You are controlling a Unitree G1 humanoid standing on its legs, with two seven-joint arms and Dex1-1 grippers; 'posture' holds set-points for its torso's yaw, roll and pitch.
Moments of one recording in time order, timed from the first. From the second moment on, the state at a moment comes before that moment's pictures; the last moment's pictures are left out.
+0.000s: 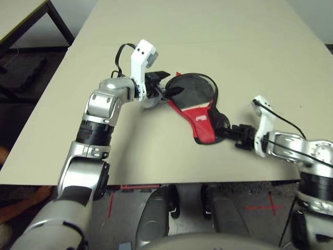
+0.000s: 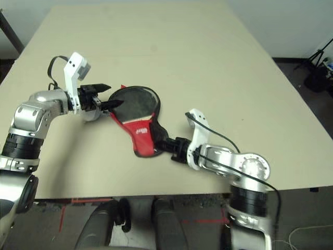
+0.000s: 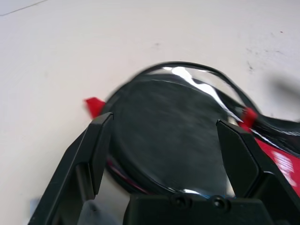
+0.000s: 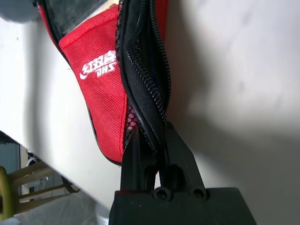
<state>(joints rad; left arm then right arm) -0.83 0.47 -0.08 0.25 -0.24 0.64 -0.86 -0.08 -0.64 -0.08 -0.38 1.96 1.12 -0.62</state>
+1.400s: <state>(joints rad) -0.89 0.59 -0.08 0.35 -0.22 0.56 -0.93 -0.73 -1.00 0.10 -0.01 1.81 1.10 -0.39</state>
